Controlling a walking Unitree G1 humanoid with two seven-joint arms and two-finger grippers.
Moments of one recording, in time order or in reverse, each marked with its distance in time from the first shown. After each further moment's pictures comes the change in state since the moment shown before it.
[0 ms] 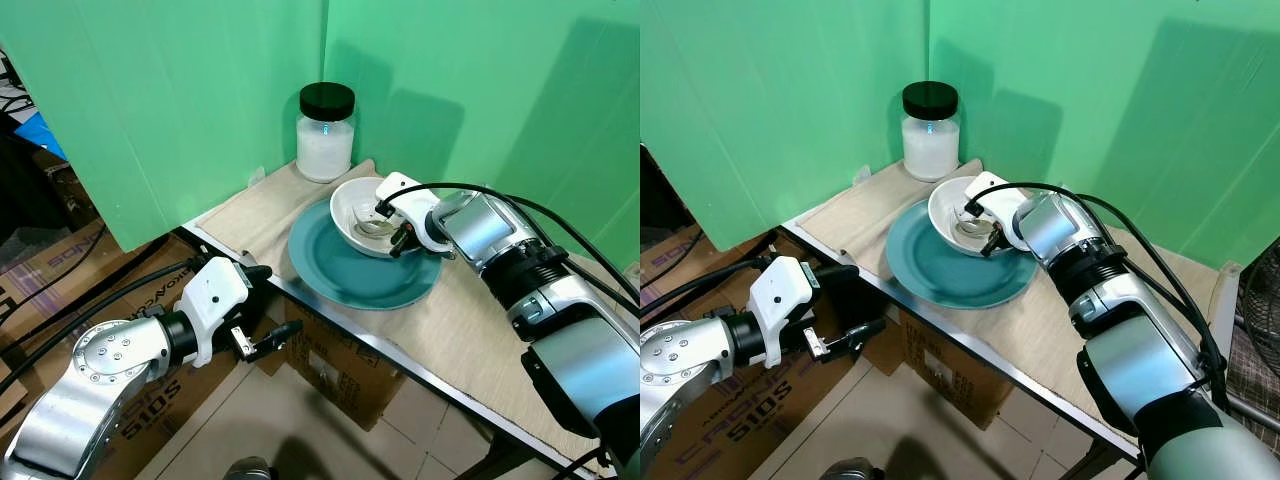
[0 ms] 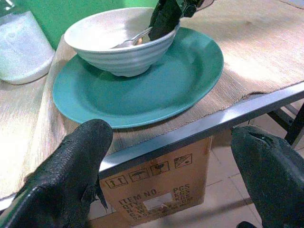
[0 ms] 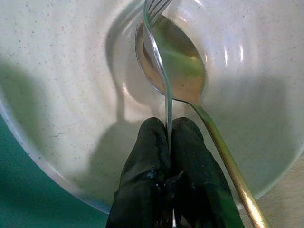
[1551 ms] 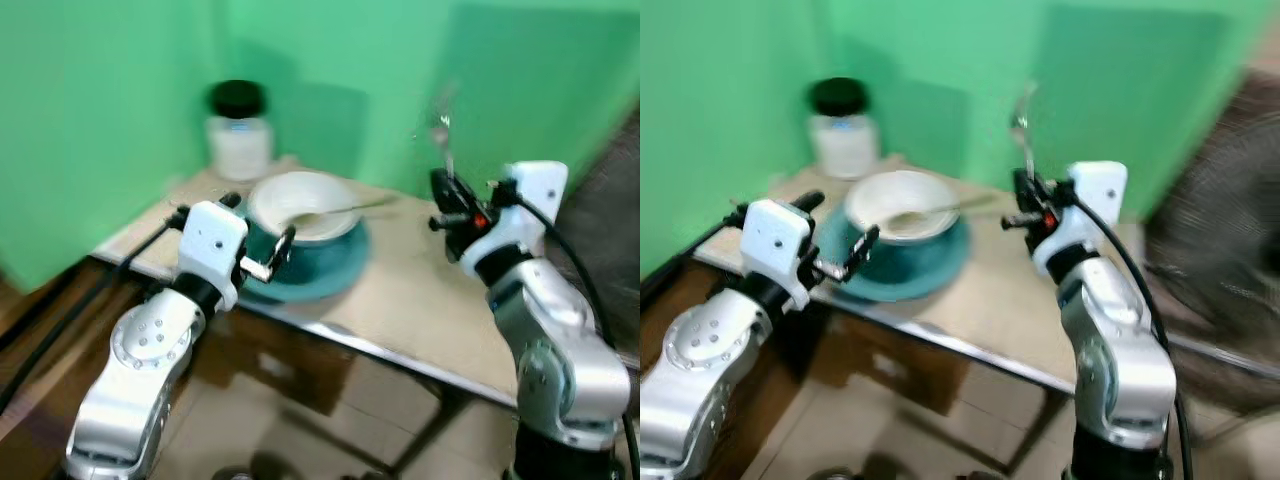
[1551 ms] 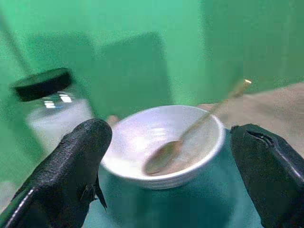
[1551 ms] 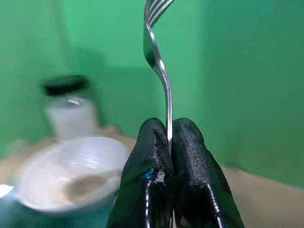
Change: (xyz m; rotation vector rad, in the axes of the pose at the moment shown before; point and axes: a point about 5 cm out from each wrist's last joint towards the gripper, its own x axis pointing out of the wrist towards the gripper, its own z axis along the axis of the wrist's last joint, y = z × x) left arm 0.018 0.014 0.031 -0.022 -0.183 0.558; right arm -0.094 0.055 -0.038 0.672 -0.973 -0.361
